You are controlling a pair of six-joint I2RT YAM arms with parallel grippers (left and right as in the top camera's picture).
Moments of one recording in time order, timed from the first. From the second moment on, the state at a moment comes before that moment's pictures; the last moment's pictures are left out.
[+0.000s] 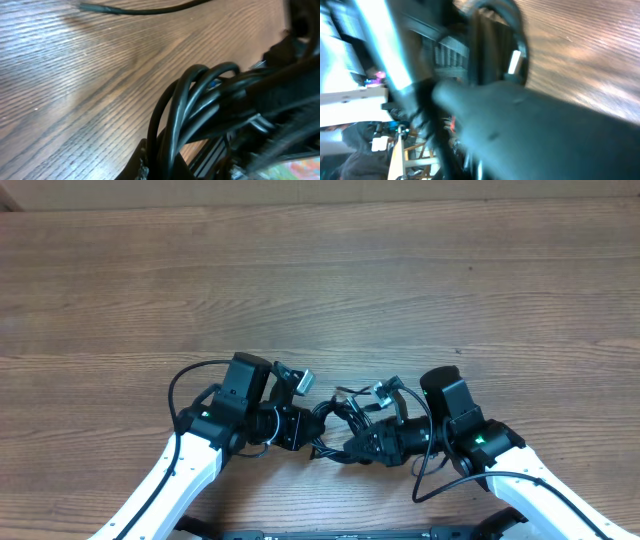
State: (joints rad) left arm -0.40 1.21 0.67 -0.54 0.67 -0.26; right arm 0.48 1.15 0.50 -0.28 -0.95 0.41
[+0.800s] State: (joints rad) left arm -0.29 1.21 0.66 -0.51 0.53 -0.55; right arm 0.53 1.14 0.51 -0.38 -0.98 0.22
